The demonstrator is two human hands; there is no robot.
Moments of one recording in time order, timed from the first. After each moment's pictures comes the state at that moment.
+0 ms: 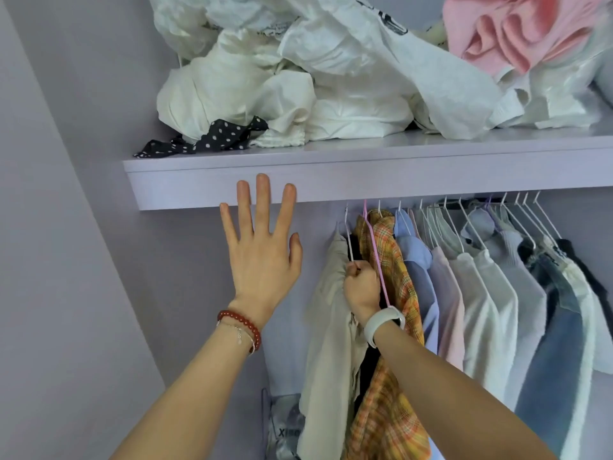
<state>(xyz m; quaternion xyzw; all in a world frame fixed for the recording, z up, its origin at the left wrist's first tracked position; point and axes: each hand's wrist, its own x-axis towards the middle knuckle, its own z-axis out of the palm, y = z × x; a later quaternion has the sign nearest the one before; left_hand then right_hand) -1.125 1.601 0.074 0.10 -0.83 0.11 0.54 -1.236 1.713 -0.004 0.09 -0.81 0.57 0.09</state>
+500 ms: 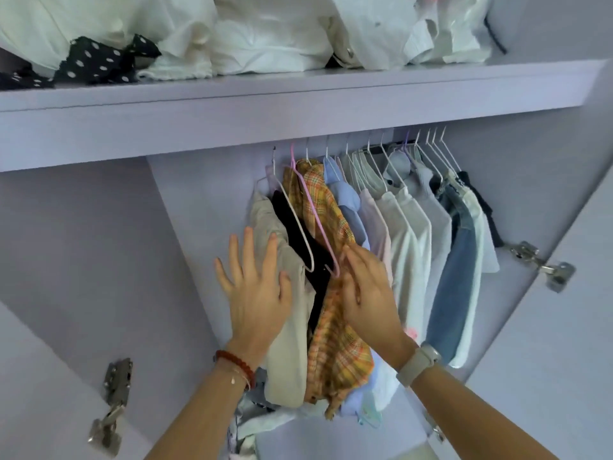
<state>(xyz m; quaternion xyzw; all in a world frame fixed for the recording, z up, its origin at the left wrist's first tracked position) -1.126 1.658 -0.043 0.06 -0.91 -0.11 0.40 -1.160 1.828 -0.049 0.25 -0.84 0.38 0.29</state>
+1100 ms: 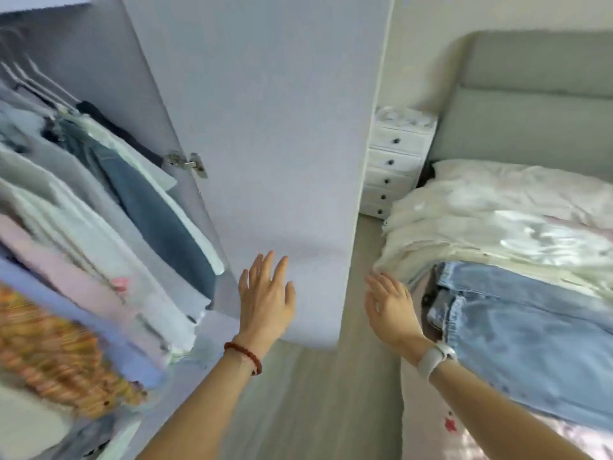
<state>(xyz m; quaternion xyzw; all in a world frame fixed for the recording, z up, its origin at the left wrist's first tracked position) -0.992 2.049 -0.147 -0.37 -0.91 -0.17 0.08 -0.856 2.218 -0.178 -0.26 -0.93 0.21 0.16</state>
